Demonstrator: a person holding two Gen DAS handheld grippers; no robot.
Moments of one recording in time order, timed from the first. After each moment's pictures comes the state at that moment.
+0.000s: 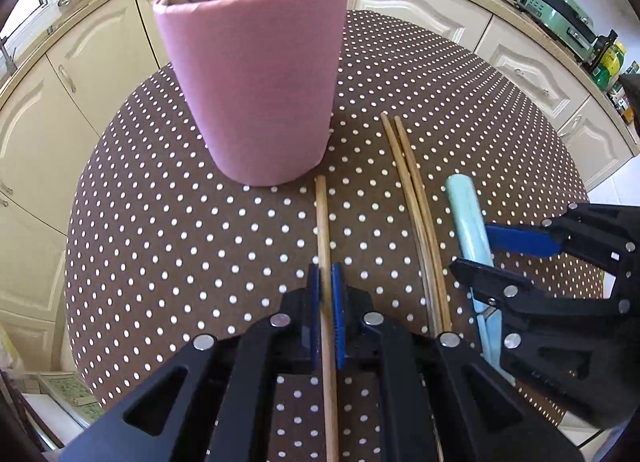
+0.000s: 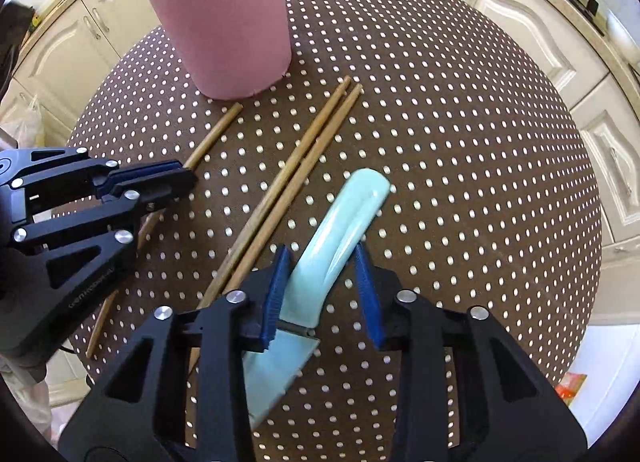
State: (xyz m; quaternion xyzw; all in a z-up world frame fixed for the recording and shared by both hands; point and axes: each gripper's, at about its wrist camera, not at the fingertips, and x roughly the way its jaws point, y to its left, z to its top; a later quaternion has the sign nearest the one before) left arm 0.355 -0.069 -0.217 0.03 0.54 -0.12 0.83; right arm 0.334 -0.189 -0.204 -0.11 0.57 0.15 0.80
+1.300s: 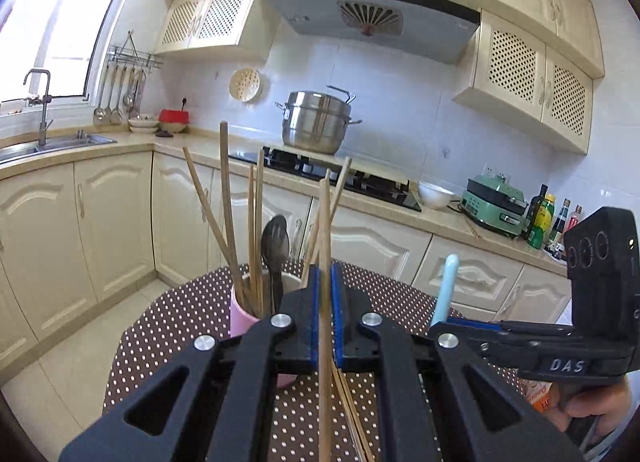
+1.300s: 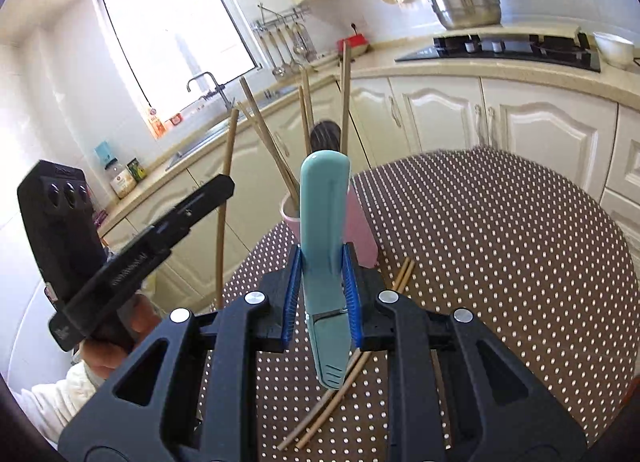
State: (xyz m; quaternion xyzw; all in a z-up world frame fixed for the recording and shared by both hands) left arm 0.292 -0.022 -0.091 -0.09 0.16 -0.16 0.97; right arm 0.292 -0.248 -0.085 0.11 0.30 0.30 0.90
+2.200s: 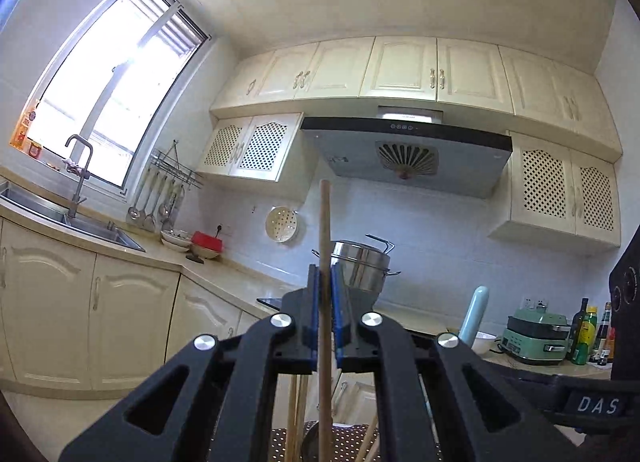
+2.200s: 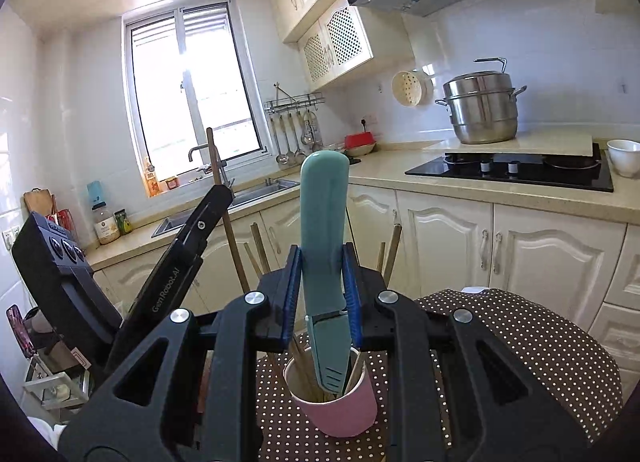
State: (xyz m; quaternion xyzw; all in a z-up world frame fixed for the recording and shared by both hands) left arm 0.344 -0.006 -0.051 -0.15 -0.10 -0.06 0.98; right arm 0.357 -0.203 -0.016 0.09 0.14 0.28 0.95
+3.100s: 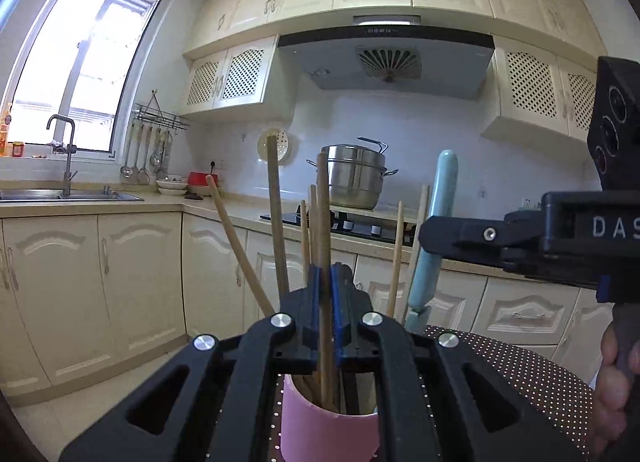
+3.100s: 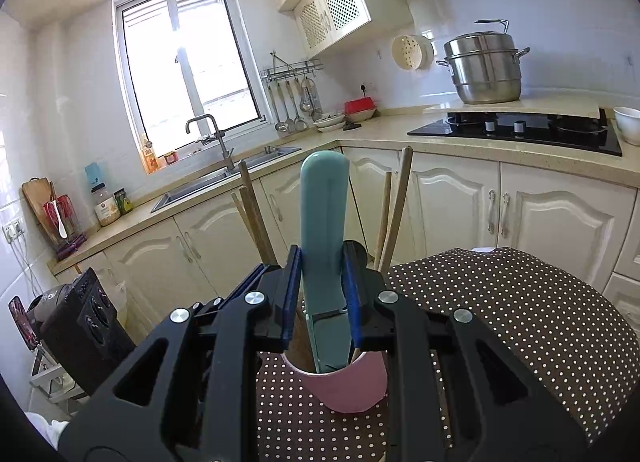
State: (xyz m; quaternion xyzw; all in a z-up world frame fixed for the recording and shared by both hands) left arm 0.341 -0.008 -0.127 -0.06 0.05 -0.09 0.99; right arm 0.363 -0.189 -0.060 0.09 0.19 0.28 0.94
